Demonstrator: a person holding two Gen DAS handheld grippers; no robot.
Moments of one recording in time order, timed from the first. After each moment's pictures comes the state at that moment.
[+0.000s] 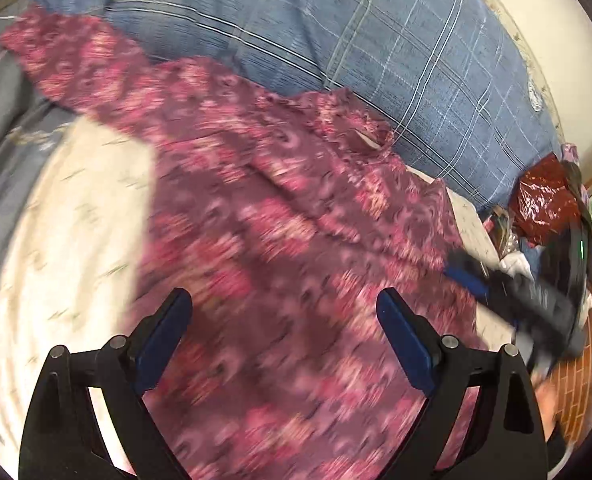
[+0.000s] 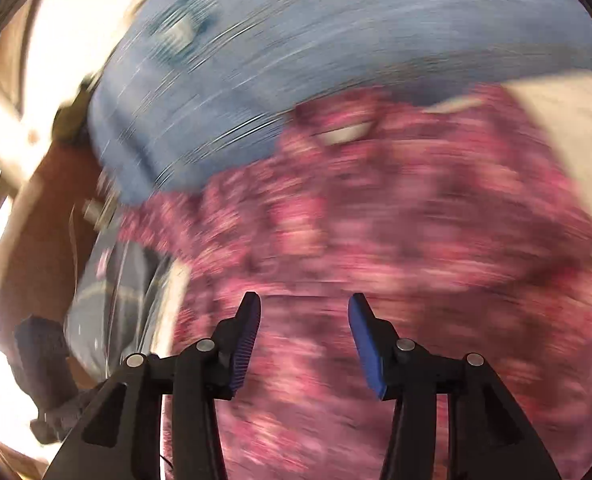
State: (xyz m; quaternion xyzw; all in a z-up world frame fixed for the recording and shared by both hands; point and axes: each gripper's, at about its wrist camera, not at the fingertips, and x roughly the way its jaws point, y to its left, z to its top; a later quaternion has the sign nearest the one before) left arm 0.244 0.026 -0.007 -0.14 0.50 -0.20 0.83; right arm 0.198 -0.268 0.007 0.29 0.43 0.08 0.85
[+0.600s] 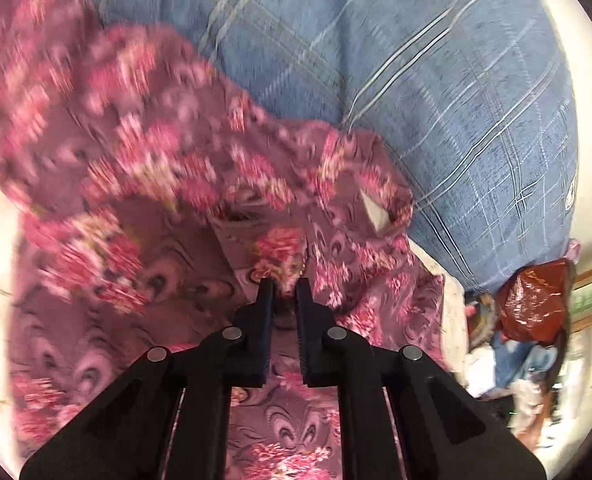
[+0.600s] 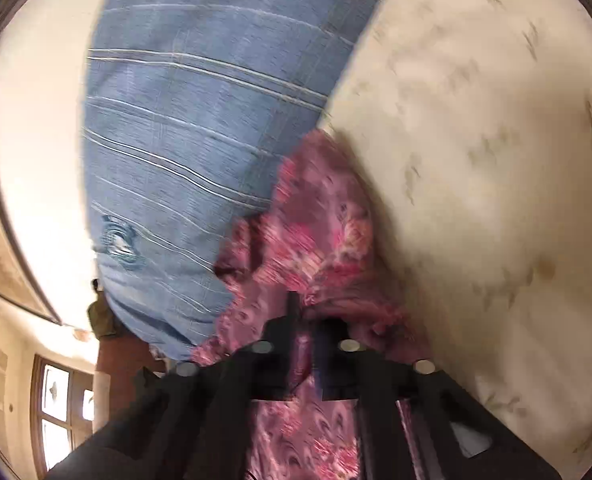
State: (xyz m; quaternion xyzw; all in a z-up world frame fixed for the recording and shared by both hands) left arm 0.354 -0.014 -0.018 -0.25 0.52 -0.17 0.80; right arm 0.172 -0.424 -0.046 0.56 0.28 0.03 0.78
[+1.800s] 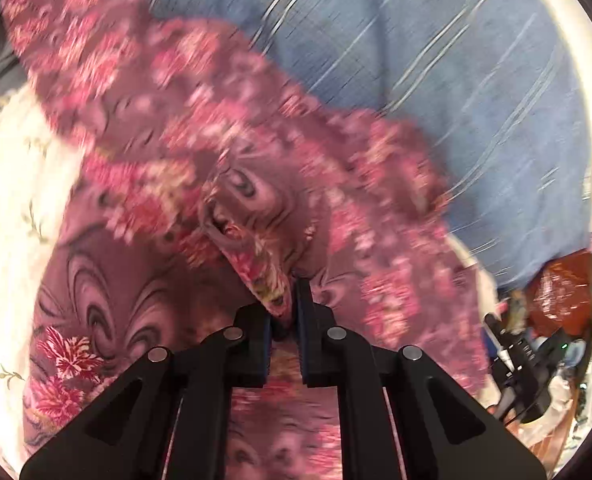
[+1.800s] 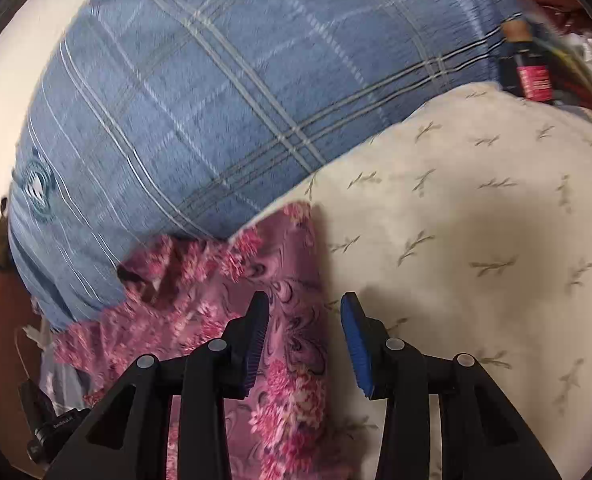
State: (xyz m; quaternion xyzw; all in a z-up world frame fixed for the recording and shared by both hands) left arm 0.328 0.004 -0.057 -0.24 0.53 -0.13 0.80; right arm 0.243 -0.424 -0.028 0.32 0.38 -0.07 0.87
